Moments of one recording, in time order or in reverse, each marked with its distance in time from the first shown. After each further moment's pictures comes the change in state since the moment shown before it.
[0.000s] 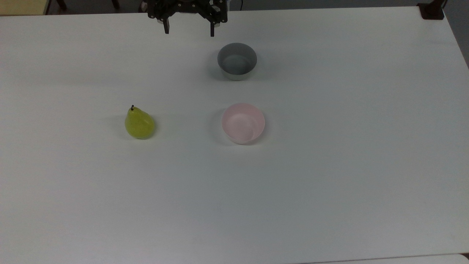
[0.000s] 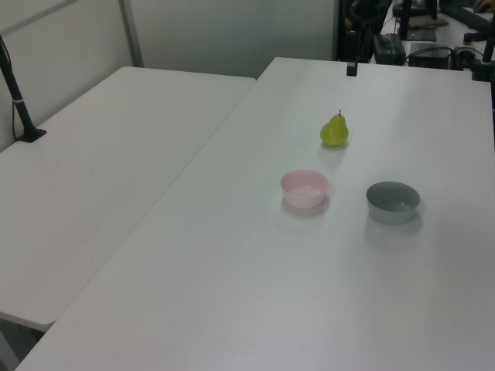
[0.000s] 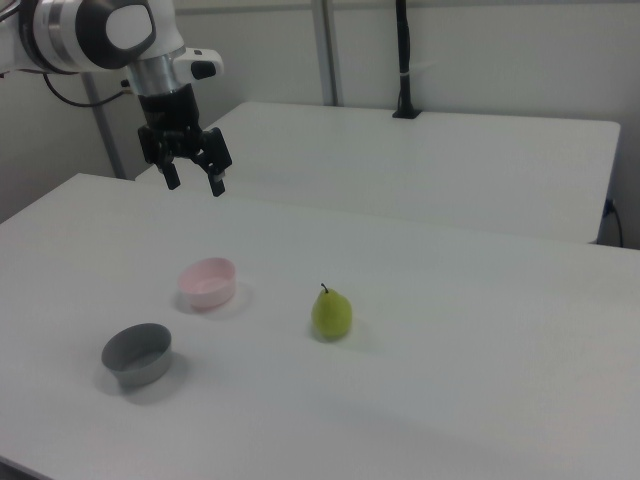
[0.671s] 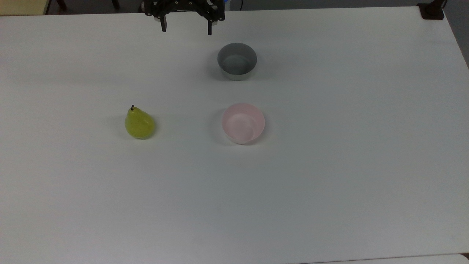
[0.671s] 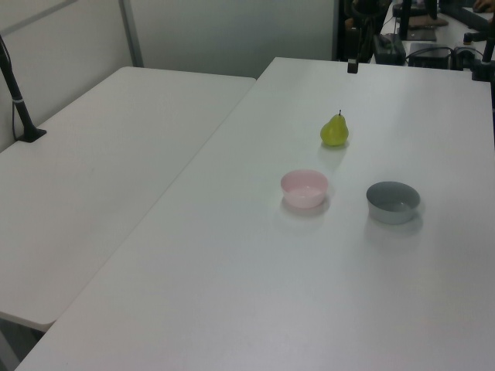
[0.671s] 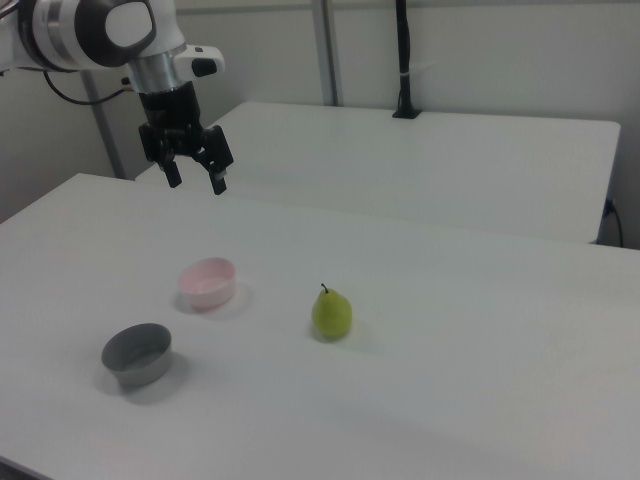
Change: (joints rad) arm -0.002 -0.007 -0.006 0.000 0.000 0.000 0.000
